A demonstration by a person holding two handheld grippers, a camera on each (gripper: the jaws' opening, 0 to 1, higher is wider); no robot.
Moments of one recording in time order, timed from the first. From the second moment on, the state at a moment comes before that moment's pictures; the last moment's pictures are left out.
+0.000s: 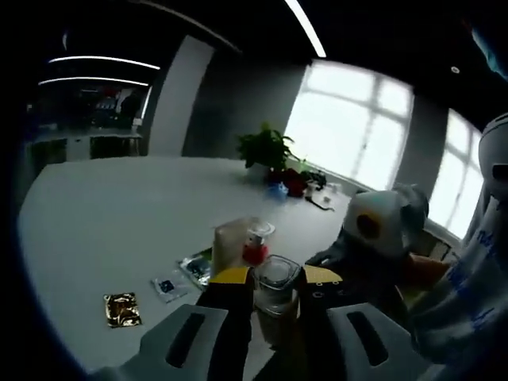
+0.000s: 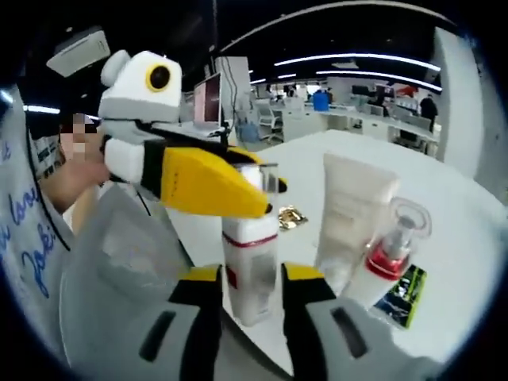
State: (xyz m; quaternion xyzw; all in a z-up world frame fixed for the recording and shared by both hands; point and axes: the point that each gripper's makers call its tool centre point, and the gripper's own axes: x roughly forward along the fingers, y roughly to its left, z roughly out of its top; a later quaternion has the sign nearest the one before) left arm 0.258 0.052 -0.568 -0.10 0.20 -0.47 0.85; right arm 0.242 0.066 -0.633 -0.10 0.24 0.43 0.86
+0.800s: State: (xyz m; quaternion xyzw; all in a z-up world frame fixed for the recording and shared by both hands) left arm 0.262 0.062 -0.573 -0.07 0.19 -0.40 0.89; right arm 0.244 0.070 -0.638 -0.16 0.25 0.40 0.87
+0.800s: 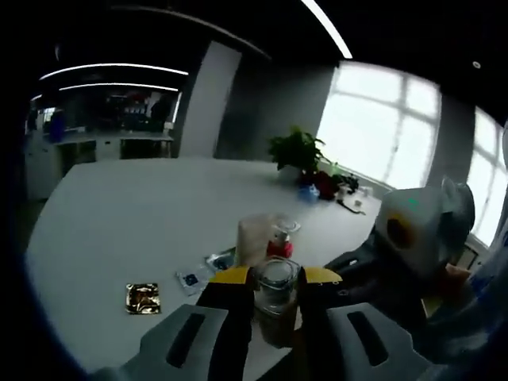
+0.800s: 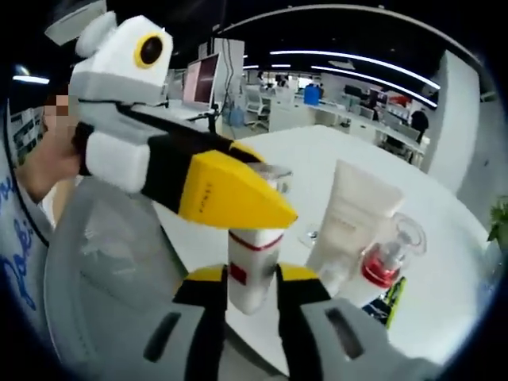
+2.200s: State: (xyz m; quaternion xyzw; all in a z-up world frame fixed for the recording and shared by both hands) left arm 0.262 0.075 -0.579 0.01 0.18 -0.42 0.89; right arm 0.254 -0.024 -0.617 -0.04 0.22 0.40 0.89
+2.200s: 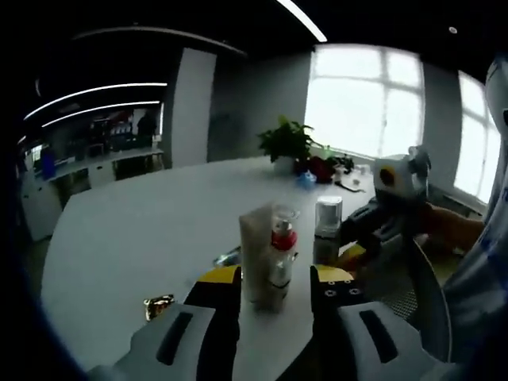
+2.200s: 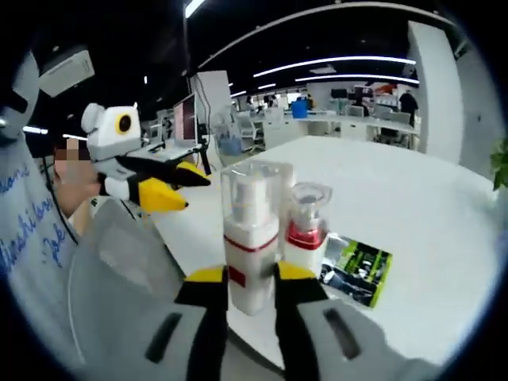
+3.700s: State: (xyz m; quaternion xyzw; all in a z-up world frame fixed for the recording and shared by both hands) left arm 0.261 0.084 -0.586 0.01 0.19 -0.42 0.89; right arm 0.292 -0.072 -0.701 -0.08 0.16 0.38 0.91
